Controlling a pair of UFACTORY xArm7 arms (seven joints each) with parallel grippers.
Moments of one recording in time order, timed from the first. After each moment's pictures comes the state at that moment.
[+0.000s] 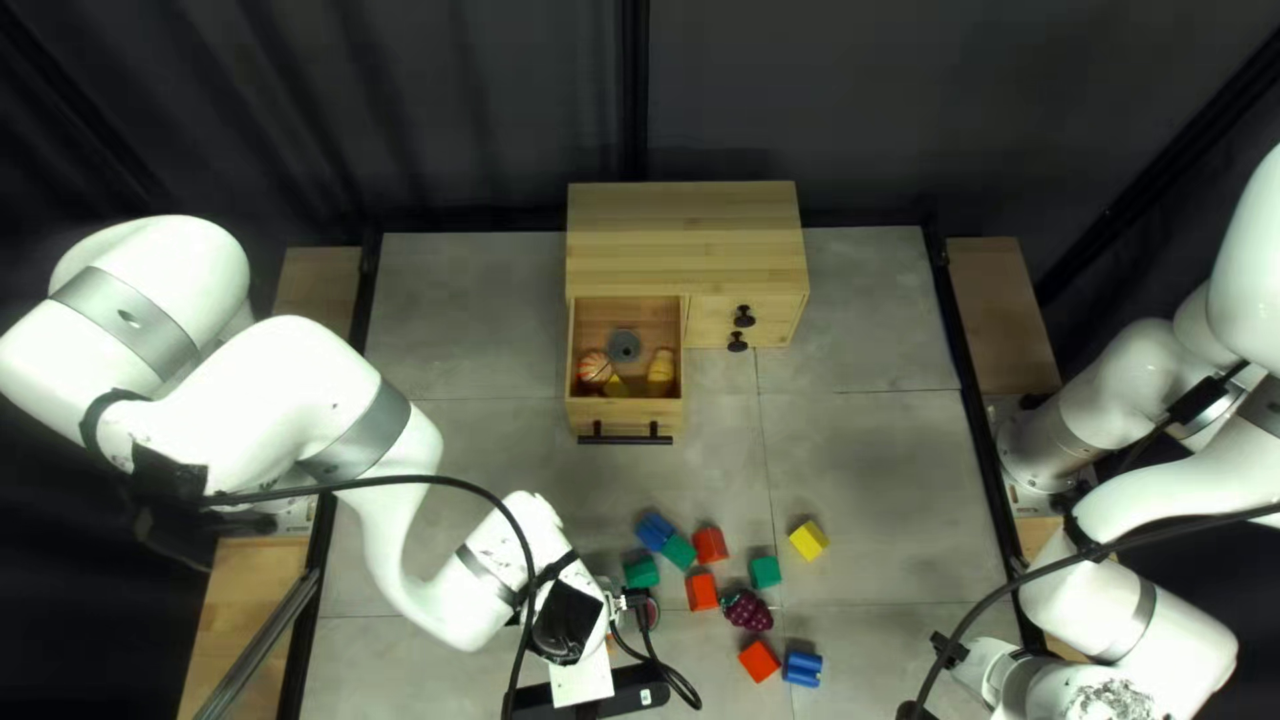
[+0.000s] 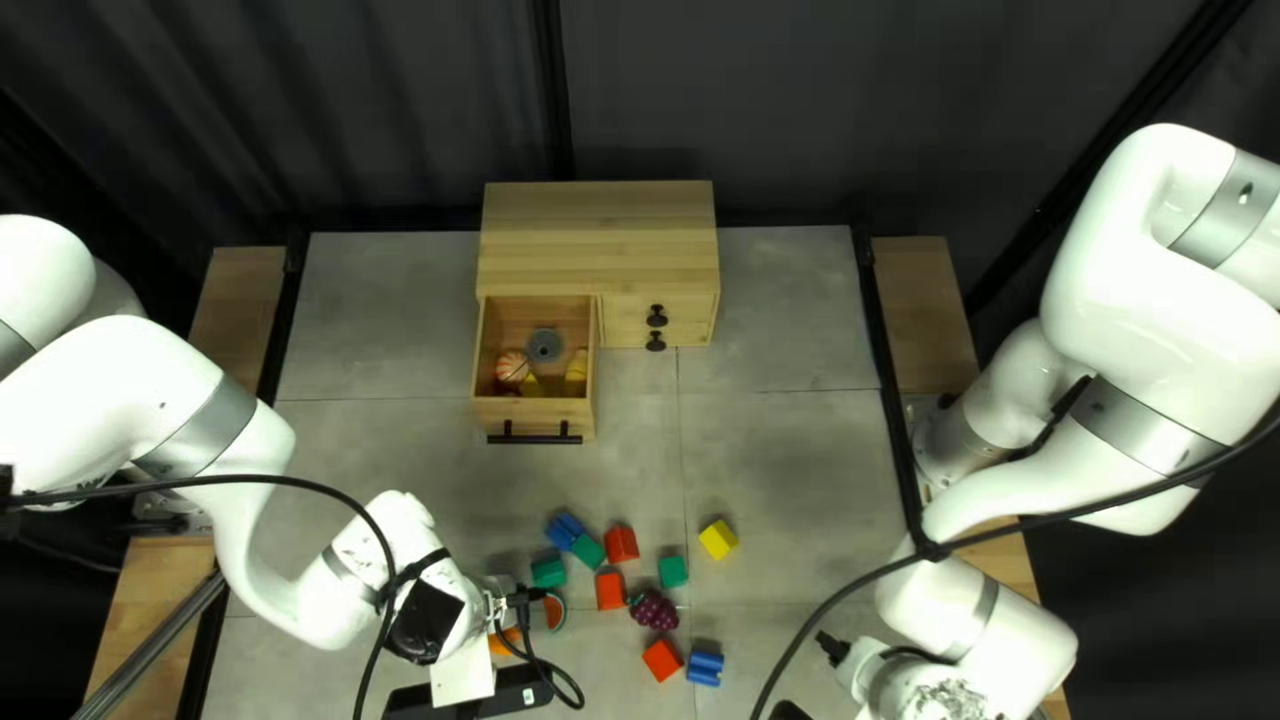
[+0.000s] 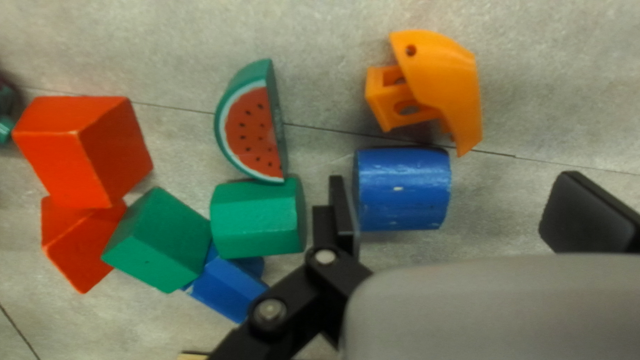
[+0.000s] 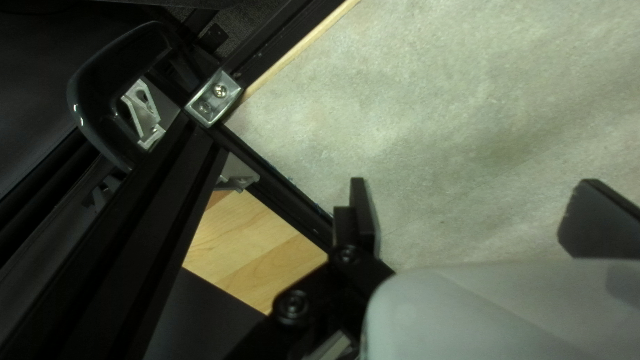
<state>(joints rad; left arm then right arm) -0.20 0.35 -0.32 1.01 0.34 0.82 0.66 0.75 -0.05 0.21 0.76 0.04 0.99 0.07</state>
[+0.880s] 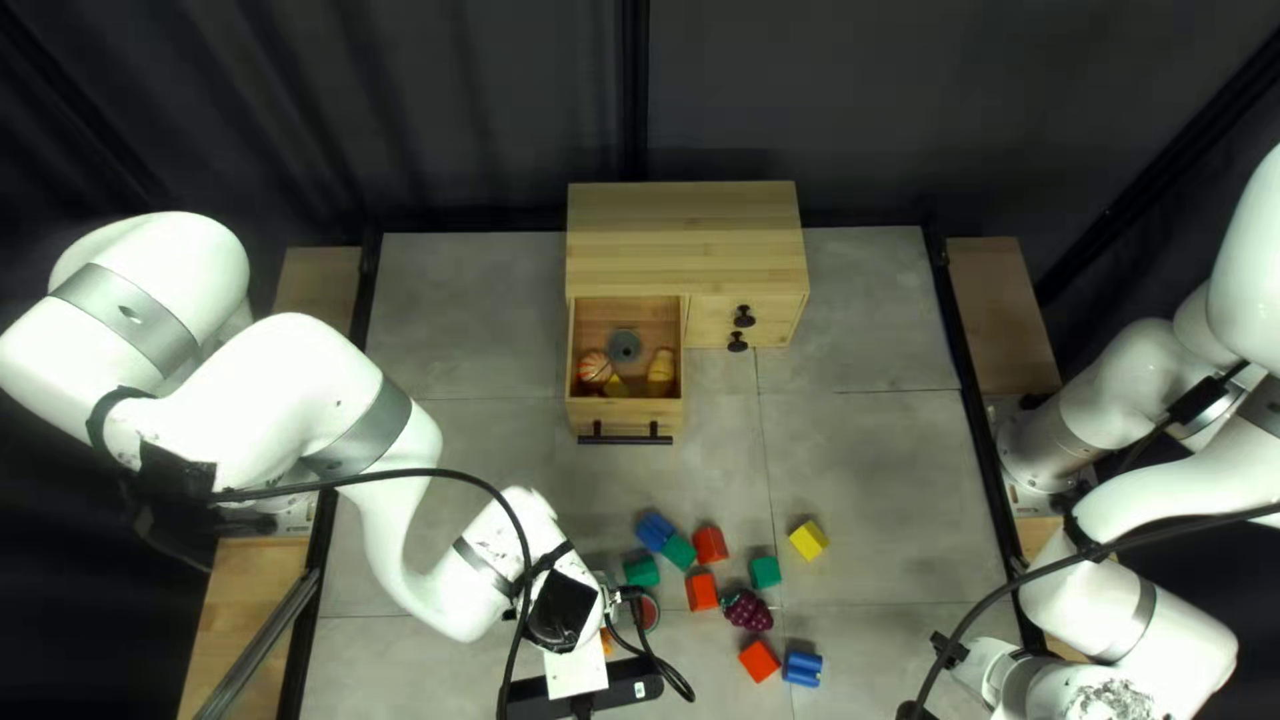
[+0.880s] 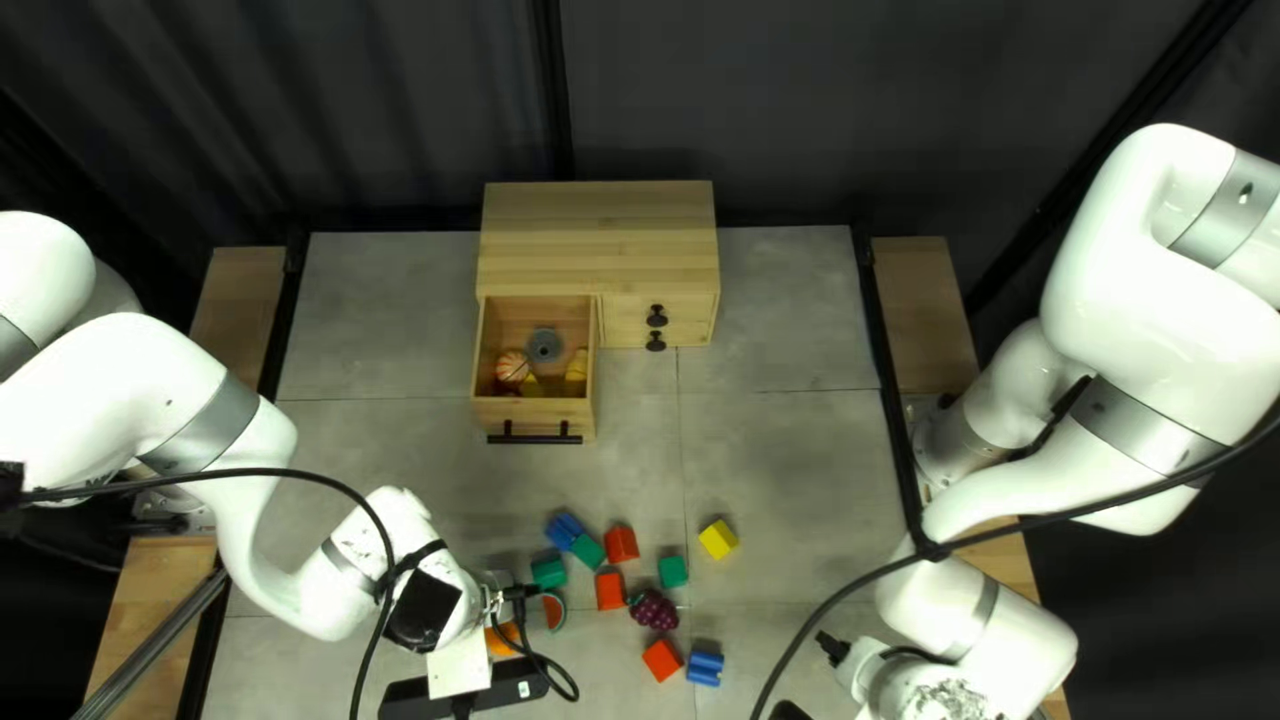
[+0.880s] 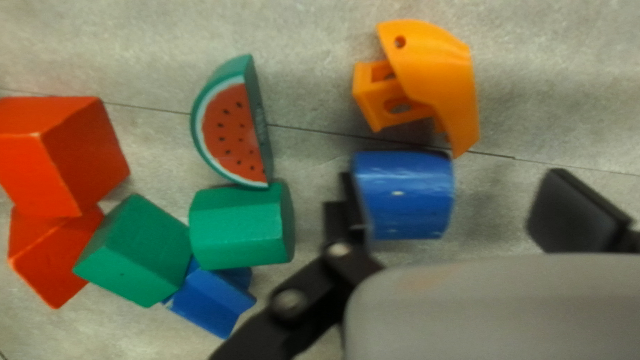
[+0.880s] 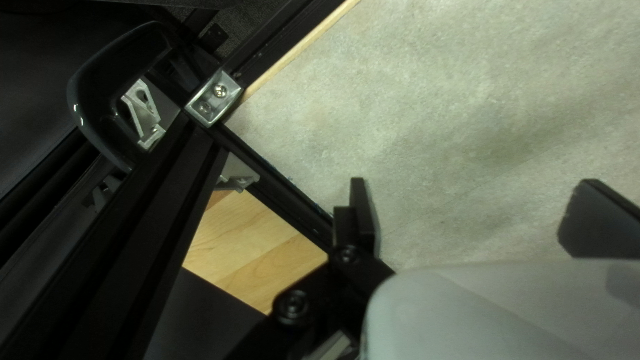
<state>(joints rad) -0.18 0.35 -0.32 0.99 0.33 0.80 0.68 0.75 -0.05 0.21 0.76 0.04 0.99 0.07</state>
